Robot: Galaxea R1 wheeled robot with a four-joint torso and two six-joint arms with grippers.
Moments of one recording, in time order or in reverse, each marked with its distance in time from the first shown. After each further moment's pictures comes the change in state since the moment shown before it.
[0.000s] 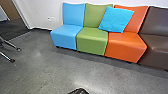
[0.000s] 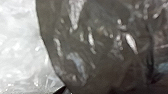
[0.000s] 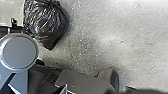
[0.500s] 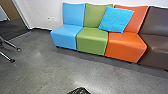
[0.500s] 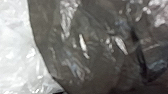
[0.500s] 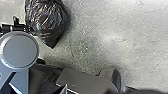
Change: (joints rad) left arm 0.002 0.041 -0.051 0.062 -0.054 0.014; right arm -0.009 0.011 -0.003 0.000 0.000 0.000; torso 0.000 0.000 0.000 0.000
